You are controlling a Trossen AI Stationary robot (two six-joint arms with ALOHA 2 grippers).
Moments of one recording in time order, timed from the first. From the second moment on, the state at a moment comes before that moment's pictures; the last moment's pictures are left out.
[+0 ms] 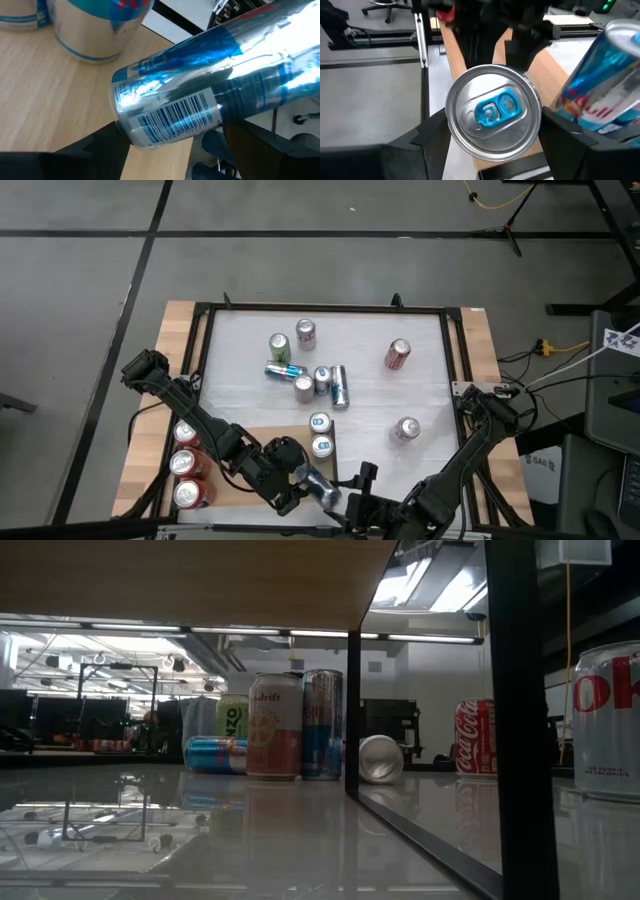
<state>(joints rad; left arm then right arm) -0.62 1.73 1.49 -0.59 -0.27 -1.07 0.82 2.05 1.98 -0.74 0.84 0.64</state>
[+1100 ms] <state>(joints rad) -0.62 1.73 1.49 -0.63 -0.27 -1.06 0.75 2.05 2.09 -0.80 0.69 0.66</state>
